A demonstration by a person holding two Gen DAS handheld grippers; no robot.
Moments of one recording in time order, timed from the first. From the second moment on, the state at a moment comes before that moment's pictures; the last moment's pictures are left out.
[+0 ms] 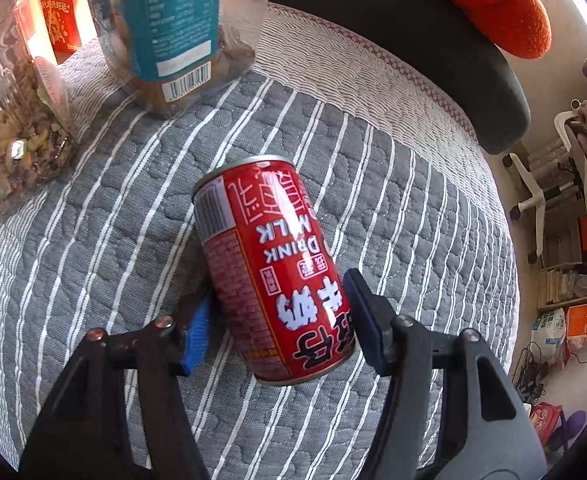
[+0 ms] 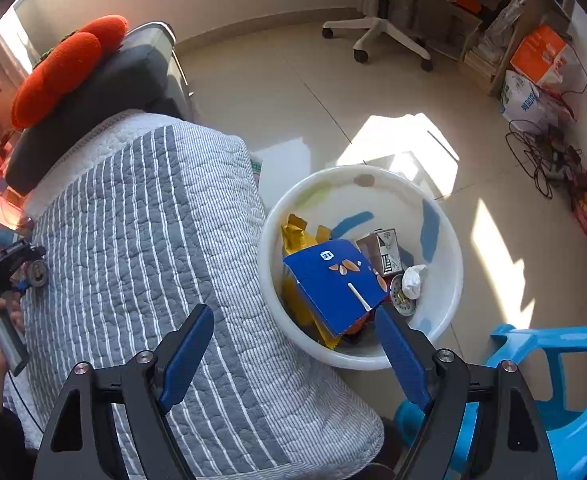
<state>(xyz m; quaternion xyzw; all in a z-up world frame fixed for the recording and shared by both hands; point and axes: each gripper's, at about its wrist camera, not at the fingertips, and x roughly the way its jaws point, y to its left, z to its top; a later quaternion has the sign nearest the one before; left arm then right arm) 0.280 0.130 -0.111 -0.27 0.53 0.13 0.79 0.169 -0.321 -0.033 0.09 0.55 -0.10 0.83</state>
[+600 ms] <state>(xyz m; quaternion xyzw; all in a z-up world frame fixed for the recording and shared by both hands) 0.255 -0.077 -0.047 -0.09 0.51 -0.17 0.84 0.122 -0.417 -0.008 0.20 0.50 -0.18 0.83</state>
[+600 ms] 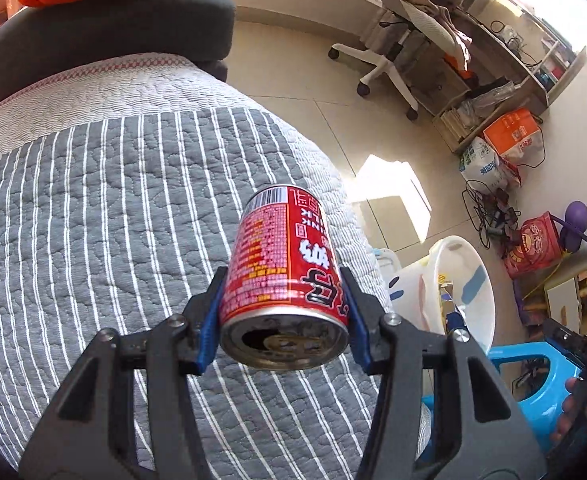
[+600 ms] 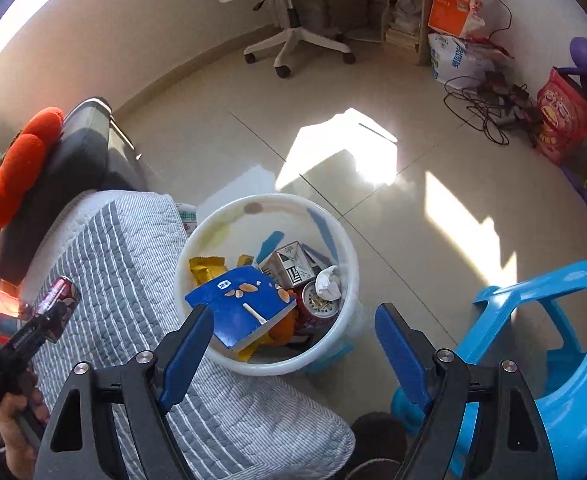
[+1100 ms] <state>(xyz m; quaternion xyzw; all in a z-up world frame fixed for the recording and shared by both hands) 0.257 -0.242 -0.043 -0.02 0.52 -0.32 0.79 0.095 -0.452 -0.001 0.23 0.48 -0.21 0.82</state>
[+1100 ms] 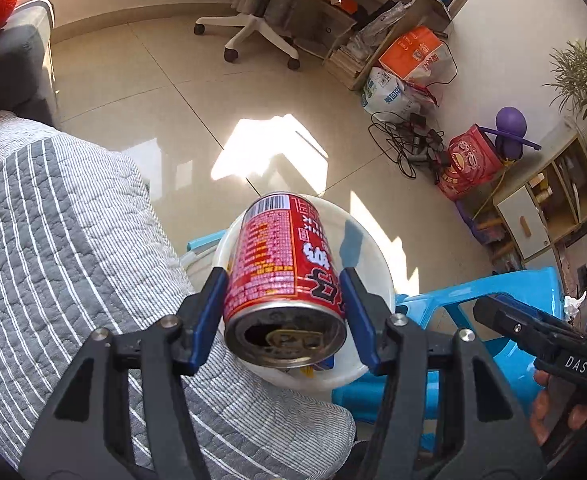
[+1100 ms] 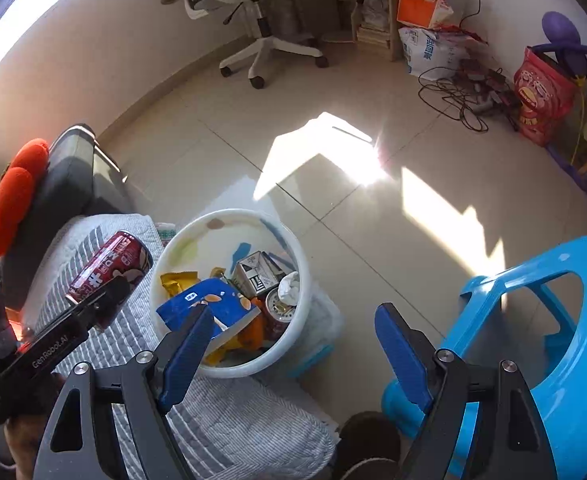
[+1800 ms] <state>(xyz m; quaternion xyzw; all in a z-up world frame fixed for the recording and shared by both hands) 0.125 -0.084 0.013 0.07 0.49 -0.12 0.86 0.073 -0.368 0.027 0.13 0.49 -0.17 0.85</state>
